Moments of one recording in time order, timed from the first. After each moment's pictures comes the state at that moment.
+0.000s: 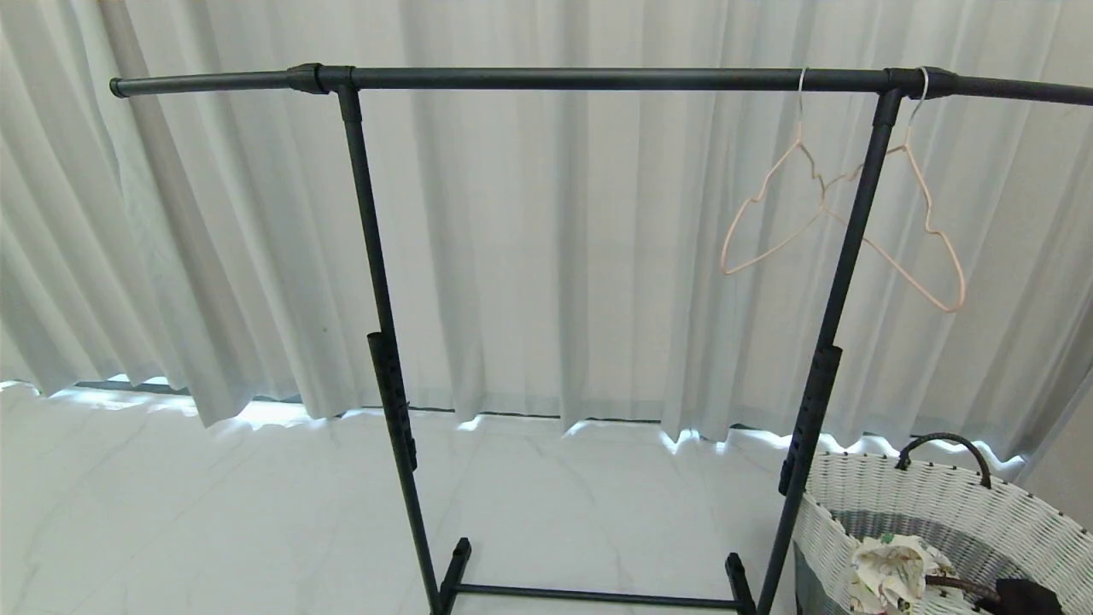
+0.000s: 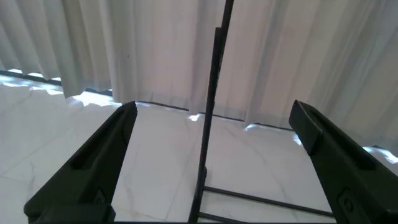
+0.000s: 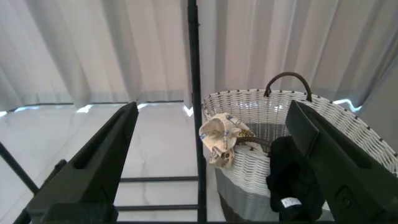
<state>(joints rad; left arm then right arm) 0.01 0.00 0.00 -0.01 0.07 -0.03 0.06 0.00 0.00 0.01 -0.03 0.10</state>
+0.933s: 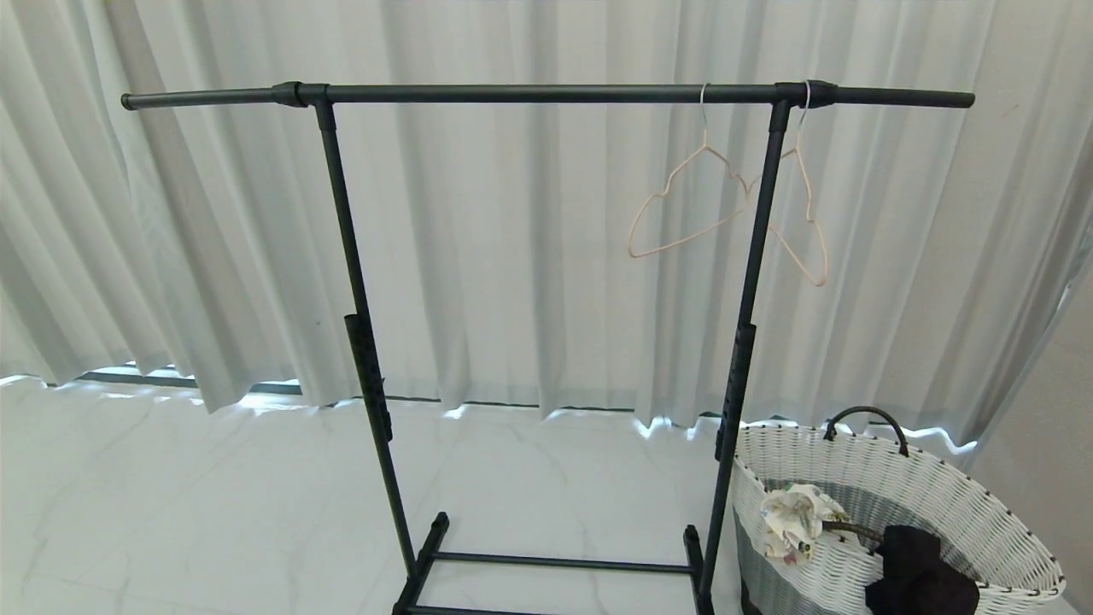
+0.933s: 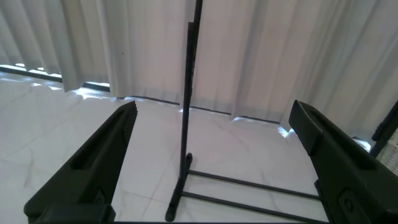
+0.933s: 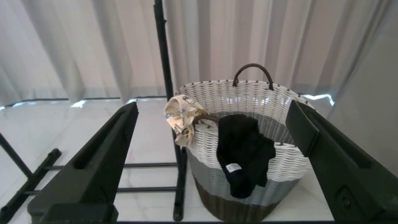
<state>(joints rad) 0.01 0.00 0.00 -0.01 0.07 -0.04 0.06 0.00 0.00 0.01 -0.03 0.10</state>
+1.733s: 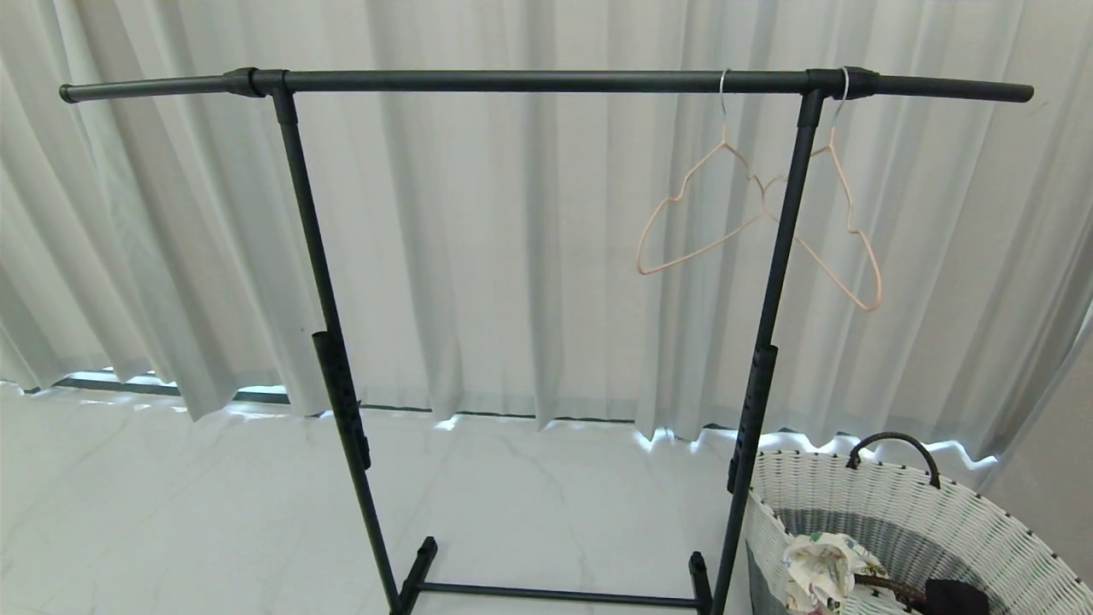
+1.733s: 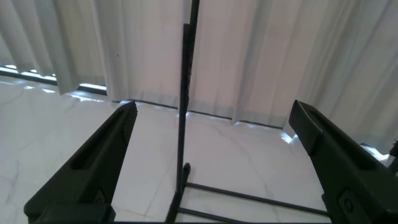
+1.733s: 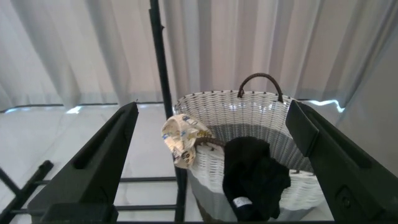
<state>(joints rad) 0.01 0.00 0.00 -0.01 0.07 -0.03 0.06 0.00 0.00 0.01 -0.03 0.10</state>
